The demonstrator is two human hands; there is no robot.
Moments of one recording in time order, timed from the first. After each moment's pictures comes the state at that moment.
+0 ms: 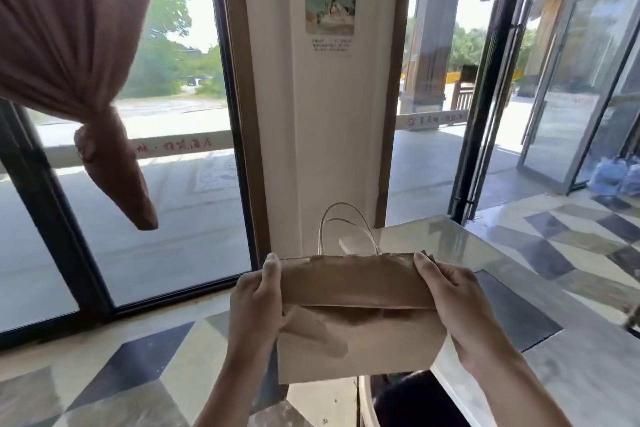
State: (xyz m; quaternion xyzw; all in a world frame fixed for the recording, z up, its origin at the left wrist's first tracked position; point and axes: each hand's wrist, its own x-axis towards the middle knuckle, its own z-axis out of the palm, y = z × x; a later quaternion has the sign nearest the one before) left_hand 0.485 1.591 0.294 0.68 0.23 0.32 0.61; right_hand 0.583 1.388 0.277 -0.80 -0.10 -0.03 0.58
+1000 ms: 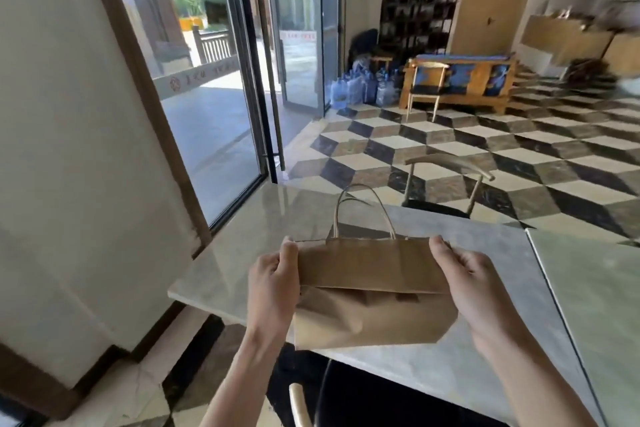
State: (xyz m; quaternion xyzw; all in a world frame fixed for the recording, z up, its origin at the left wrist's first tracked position) left_hand 0.878 1.563 0.224 0.79 -0.09 0.02 0.61; right_hand 0.770 1.358 0.210 -0.74 0.29 -0.24 0.55
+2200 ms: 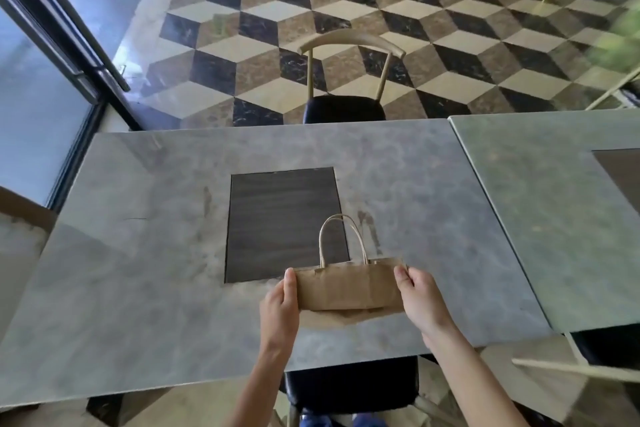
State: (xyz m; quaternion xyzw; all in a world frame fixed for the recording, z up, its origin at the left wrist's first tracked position) left_hand 1.044 1.382 -0.049 0.81 -0.13 -0.27 0.50; right_hand 0.882 1.233 -0.022 -0.66 0.56 -0.13 0.48
